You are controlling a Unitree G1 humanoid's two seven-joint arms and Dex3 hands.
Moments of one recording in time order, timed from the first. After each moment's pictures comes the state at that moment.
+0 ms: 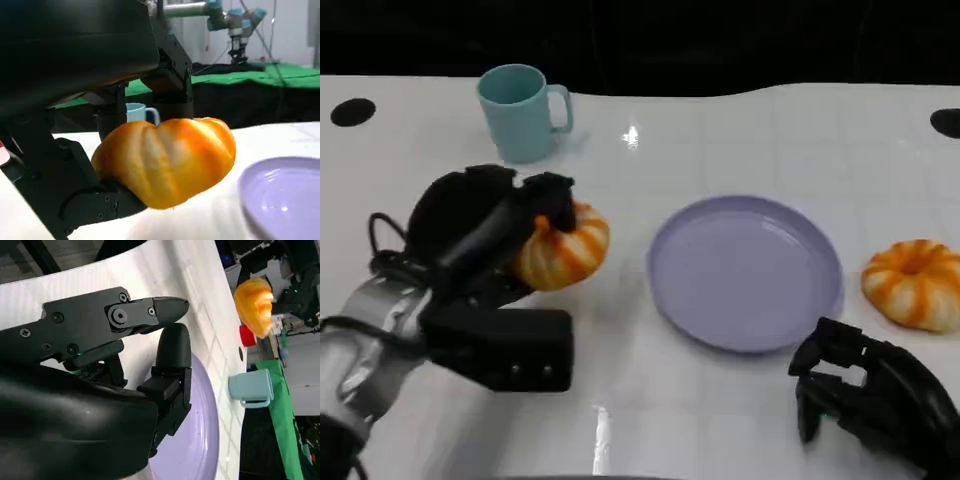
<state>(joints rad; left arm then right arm) -0.51 0.40 -0.36 0.45 0.77 -0.33 0.20 -0.19 -0.08 -0.10 0.73 0.27 -0.31 0.80</state>
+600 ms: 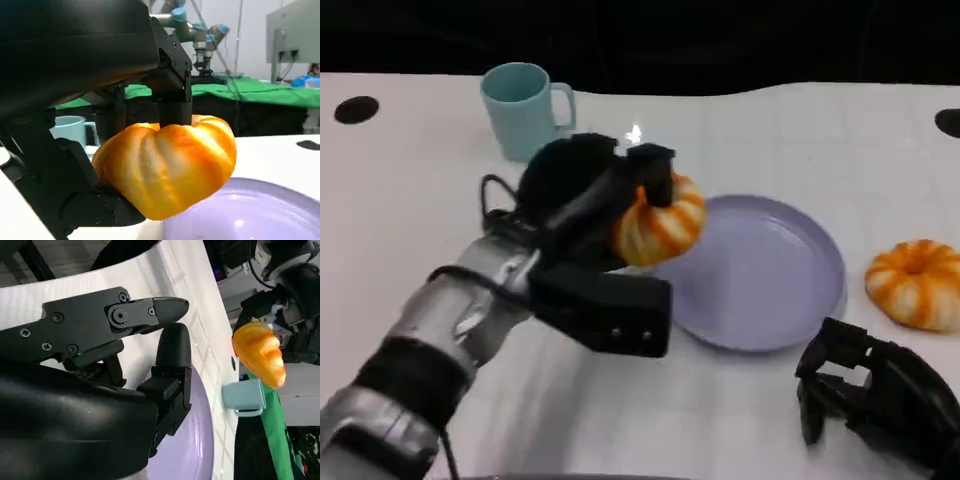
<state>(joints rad) -0.76 0.17 -0.49 0.71 0.82 -0.32 0.27 -0.23 -0.09 -0.13 0.83 0.31 -0.38 0.89</state>
